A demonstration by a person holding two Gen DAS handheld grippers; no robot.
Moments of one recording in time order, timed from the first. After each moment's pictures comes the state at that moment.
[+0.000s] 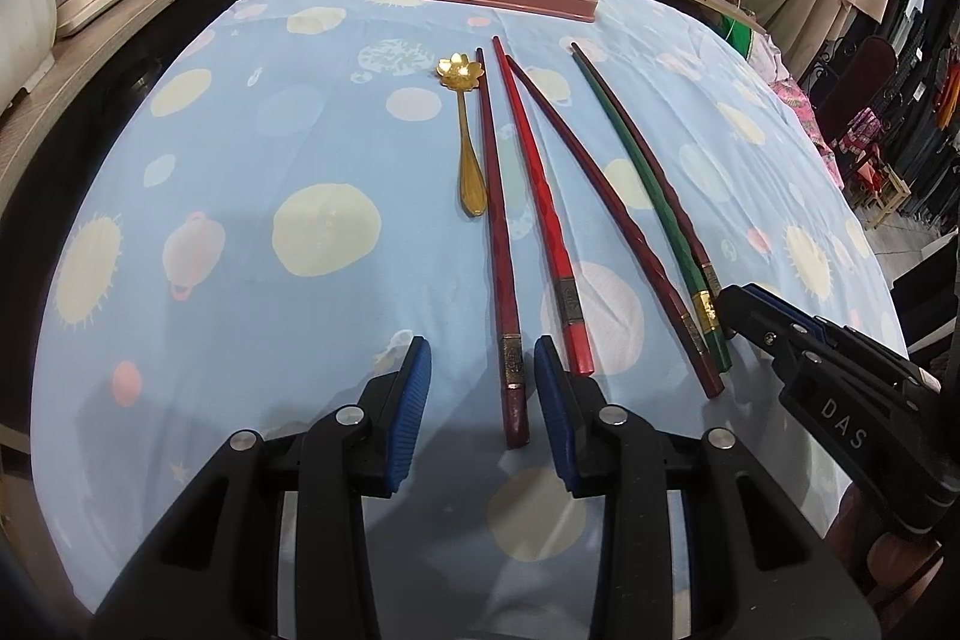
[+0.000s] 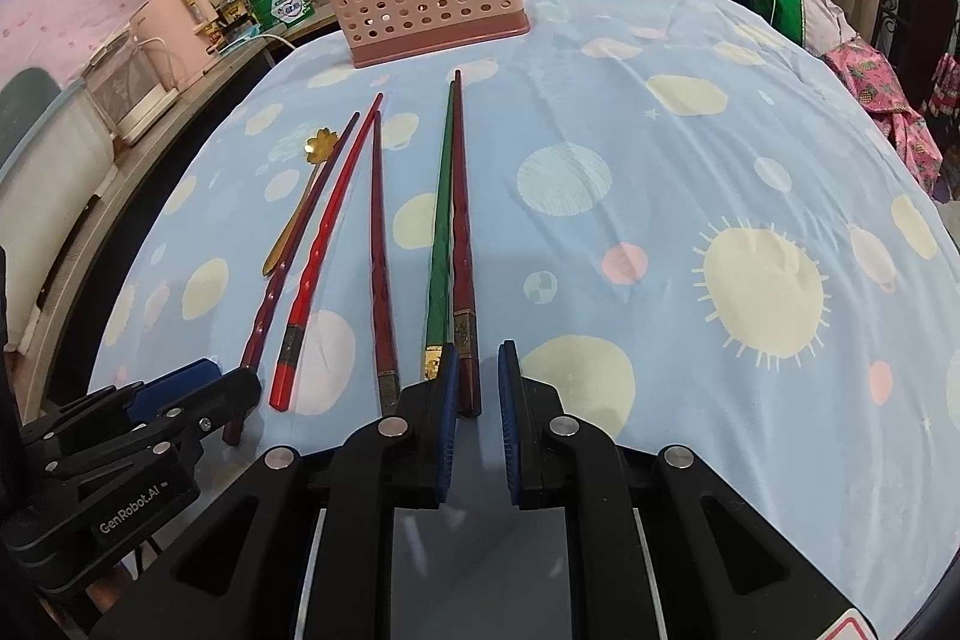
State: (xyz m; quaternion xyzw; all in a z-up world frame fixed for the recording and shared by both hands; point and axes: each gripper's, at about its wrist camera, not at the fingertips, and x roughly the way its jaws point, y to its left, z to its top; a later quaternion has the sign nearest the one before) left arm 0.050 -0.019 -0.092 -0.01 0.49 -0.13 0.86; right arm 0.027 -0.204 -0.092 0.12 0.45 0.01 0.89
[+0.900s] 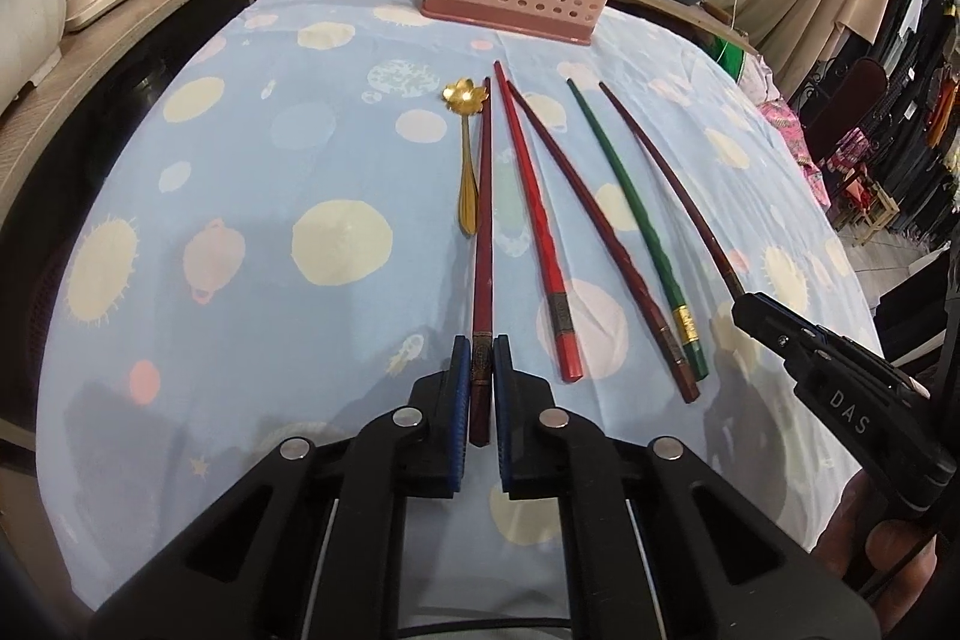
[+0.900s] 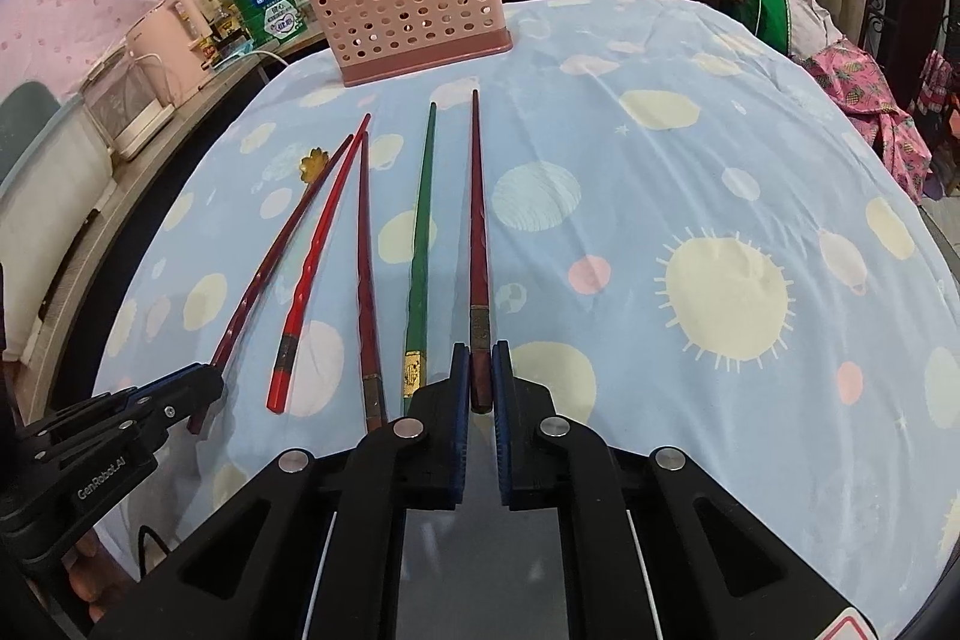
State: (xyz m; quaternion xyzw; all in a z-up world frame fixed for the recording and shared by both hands) left arm 0.044 -0.009 -0.075 -0.03 0.48 -0.14 0.87; right arm 0.016 -0.217 -0.076 0.13 0.43 0.00 0.89
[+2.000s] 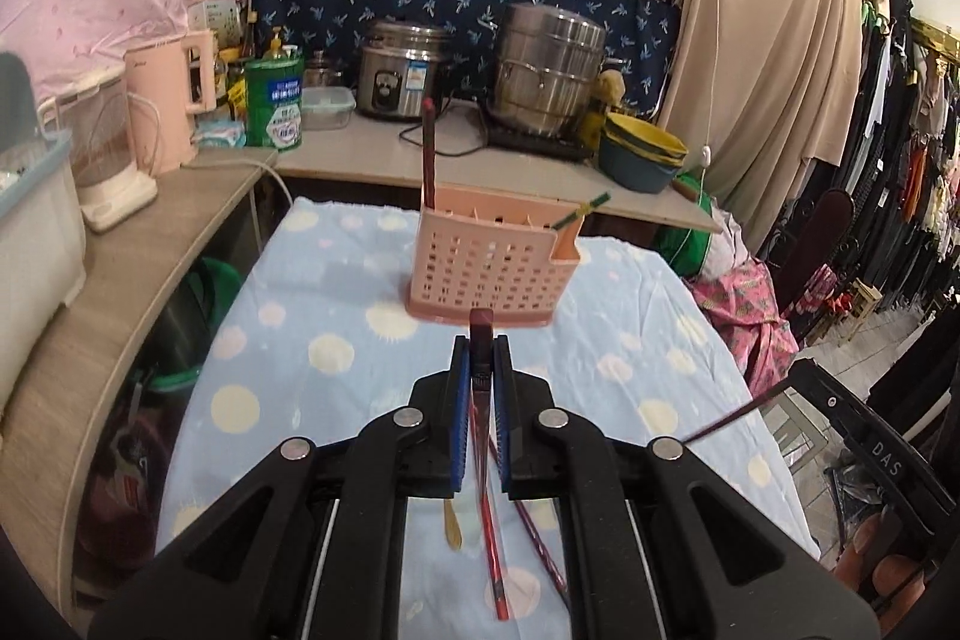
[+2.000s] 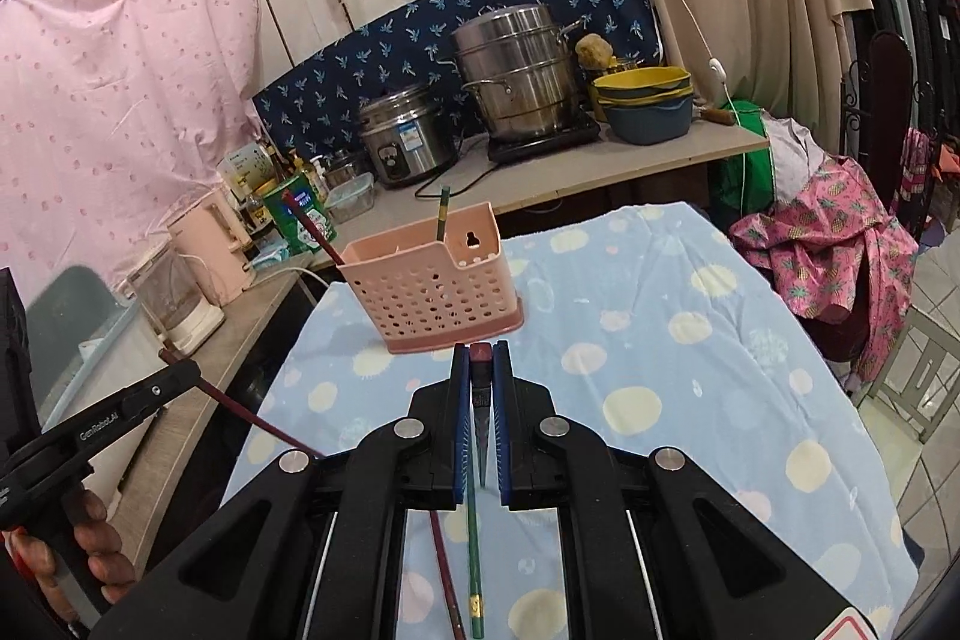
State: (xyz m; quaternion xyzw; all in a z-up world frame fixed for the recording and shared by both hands) left arm 0.109 -0.007 0.102 -0.06 0.31 -0.15 0.94; right arm 0.040 -0.266 0.088 0.17 0.26 -0.01 0.95
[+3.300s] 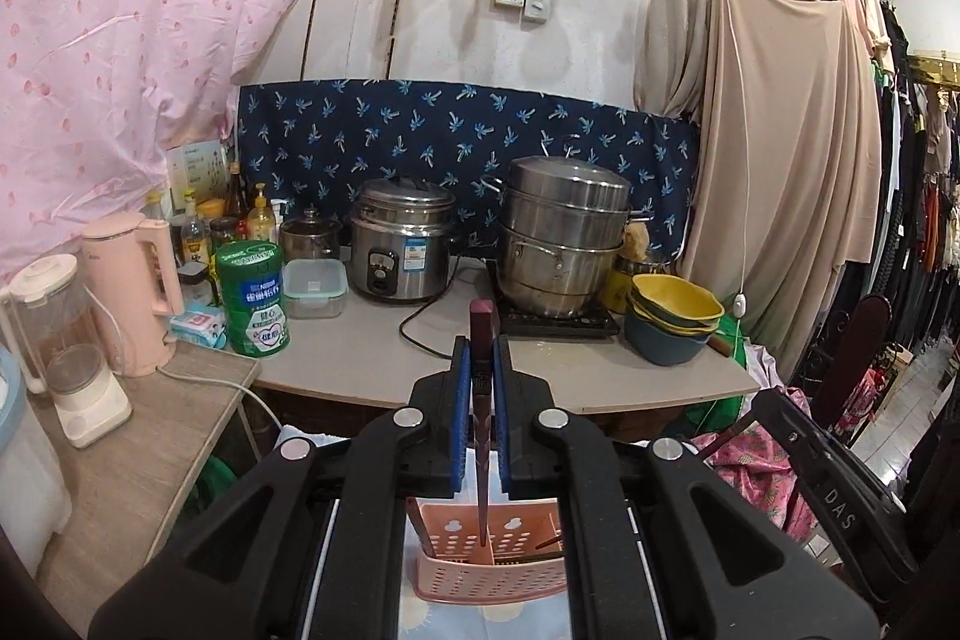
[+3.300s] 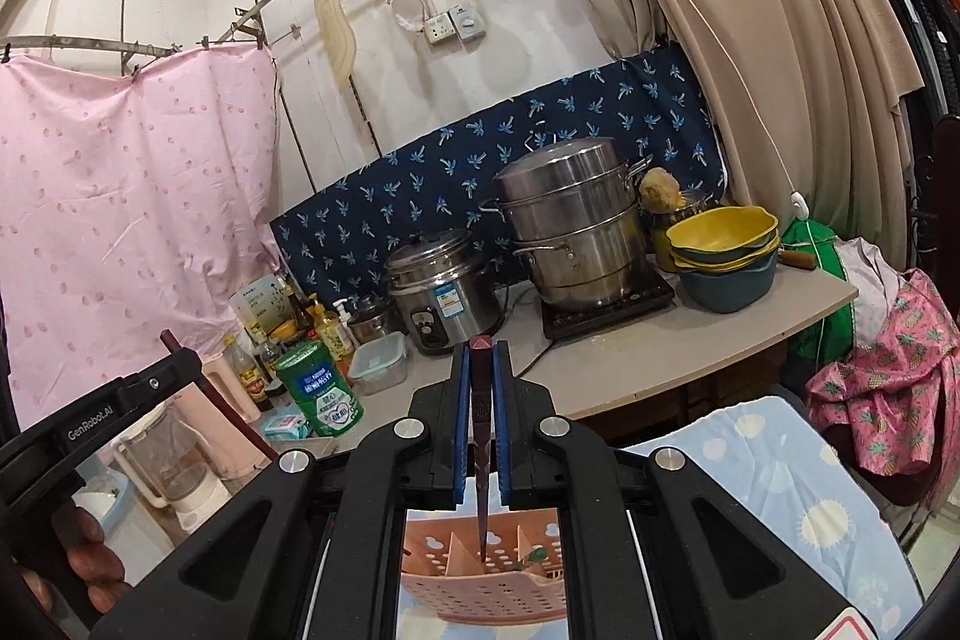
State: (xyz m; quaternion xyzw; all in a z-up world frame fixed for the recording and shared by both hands) left arm 0.280 -0.037 0.212 -0.05 0.17 -0.13 0.98; right arm 0.240 -0.260 0.184 0.18 0.12 0.01 0.98
